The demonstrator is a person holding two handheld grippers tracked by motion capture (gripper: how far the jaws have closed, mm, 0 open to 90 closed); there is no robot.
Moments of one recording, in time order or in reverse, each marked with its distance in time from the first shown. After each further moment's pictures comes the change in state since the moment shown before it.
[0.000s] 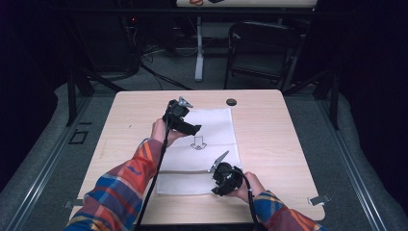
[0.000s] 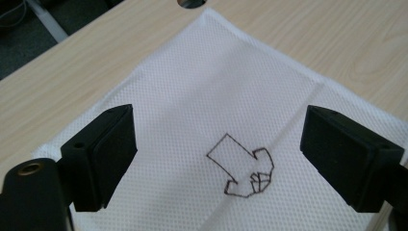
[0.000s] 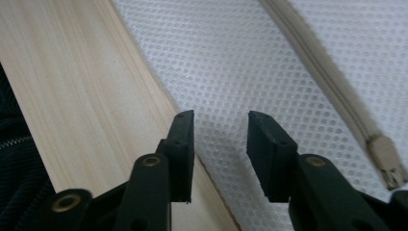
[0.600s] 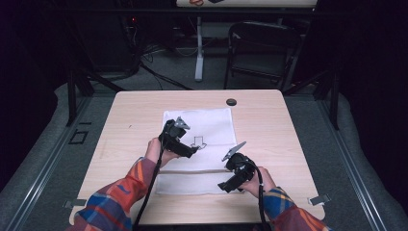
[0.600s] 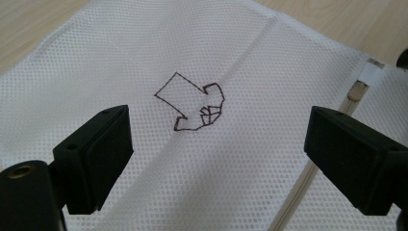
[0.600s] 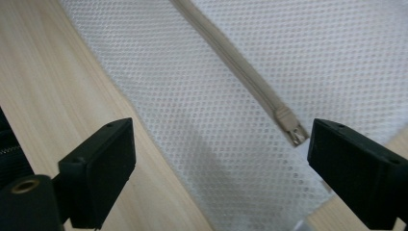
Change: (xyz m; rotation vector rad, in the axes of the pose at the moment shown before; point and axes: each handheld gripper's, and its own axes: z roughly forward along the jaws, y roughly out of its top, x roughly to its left) left arm -0.027 -0.045 -0.007 0.055 -0.089 0.045; right arm -0.025 -0.013 -0.034 -0.081 -0.051 0.107
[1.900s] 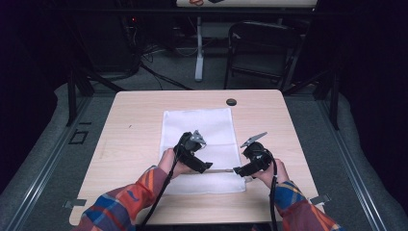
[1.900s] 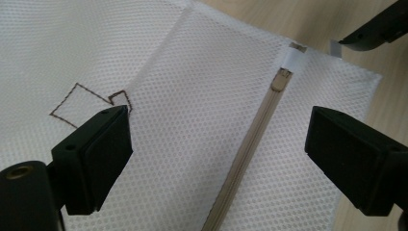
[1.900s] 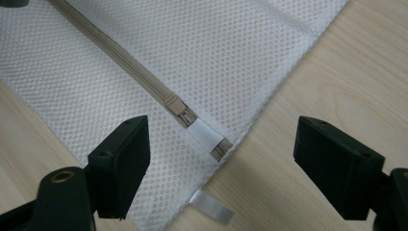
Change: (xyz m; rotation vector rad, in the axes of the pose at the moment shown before) left arm -0.046 0.003 0.025 0.031 -0.144 0.107; right arm -0.046 -0.018 -0.020 -0.068 -0.137 0.140
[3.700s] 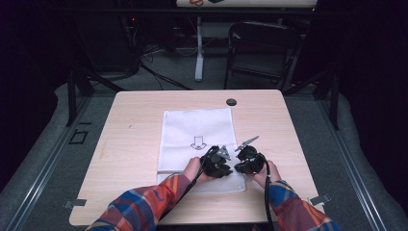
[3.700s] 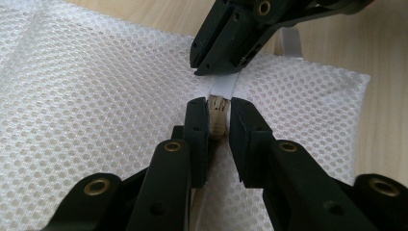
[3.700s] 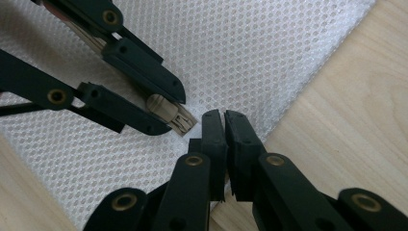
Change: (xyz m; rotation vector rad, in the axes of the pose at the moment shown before) left arm -0.035 0.012 0.085 0.026 -0.157 0.147; right arm -0.003 -0.005 0.040 0.056 0.029 0.003
